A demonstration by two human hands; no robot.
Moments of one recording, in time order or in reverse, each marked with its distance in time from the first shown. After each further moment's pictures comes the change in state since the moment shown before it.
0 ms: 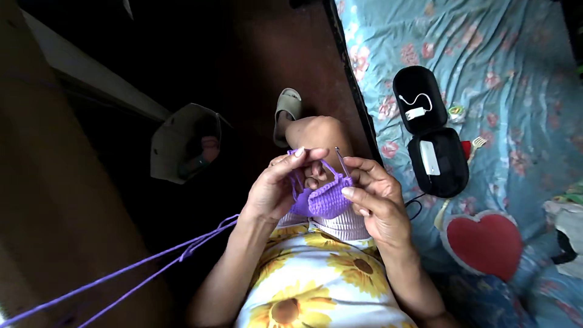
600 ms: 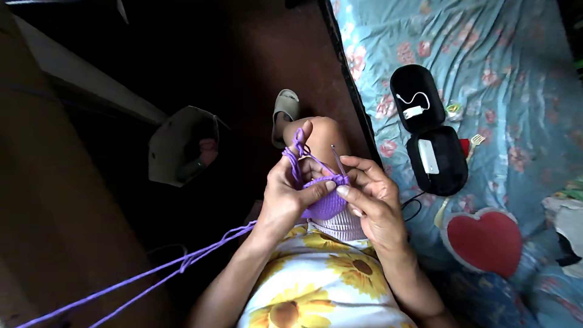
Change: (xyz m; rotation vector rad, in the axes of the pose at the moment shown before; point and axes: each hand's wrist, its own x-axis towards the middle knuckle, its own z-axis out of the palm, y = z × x) left_hand -0.010 -0.007 0.034 0.419 0.195 0.205; right_hand -0.001 0.000 0.006 -0.093 0.034 -0.041
